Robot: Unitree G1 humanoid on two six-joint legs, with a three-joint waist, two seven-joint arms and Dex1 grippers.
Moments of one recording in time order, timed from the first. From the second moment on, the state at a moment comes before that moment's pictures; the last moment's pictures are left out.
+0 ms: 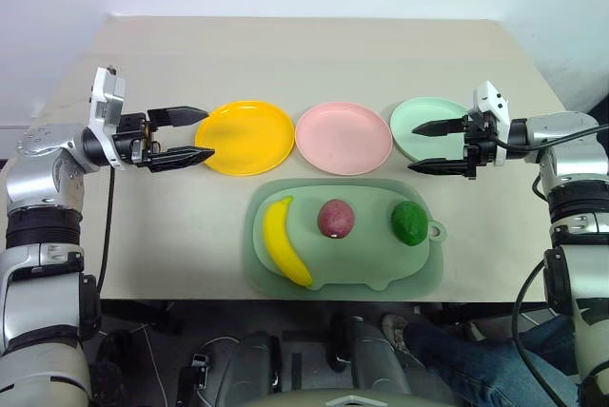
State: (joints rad) left arm -0.78 0.77 0.15 0.60 -0.49 0.21 -1.59; right arm -0.96 -0.76 0.03 0.87 0.17 0.05 1.54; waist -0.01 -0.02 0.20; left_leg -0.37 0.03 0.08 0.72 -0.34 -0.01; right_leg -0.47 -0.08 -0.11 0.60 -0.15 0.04
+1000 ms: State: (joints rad) left arm -0.79 0.71 0.13 0.59 -0.49 0.21 -1.61; right arm -0.86 -0.75 0.00 0.67 0.26 0.28 1.52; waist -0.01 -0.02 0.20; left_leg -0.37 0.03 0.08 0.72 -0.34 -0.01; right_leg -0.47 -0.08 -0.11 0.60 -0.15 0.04
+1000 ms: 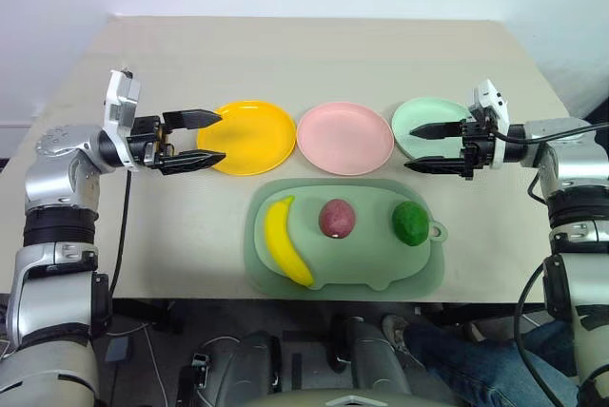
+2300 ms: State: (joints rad) left arm -0.84 0.71 0.06 0.63 -0.49 0.21 -1.61; right arm -0.52 -0.84 0.11 0.22 0.28 0.26 1.54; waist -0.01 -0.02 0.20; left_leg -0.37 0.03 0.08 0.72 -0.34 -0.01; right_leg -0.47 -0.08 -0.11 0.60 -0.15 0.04
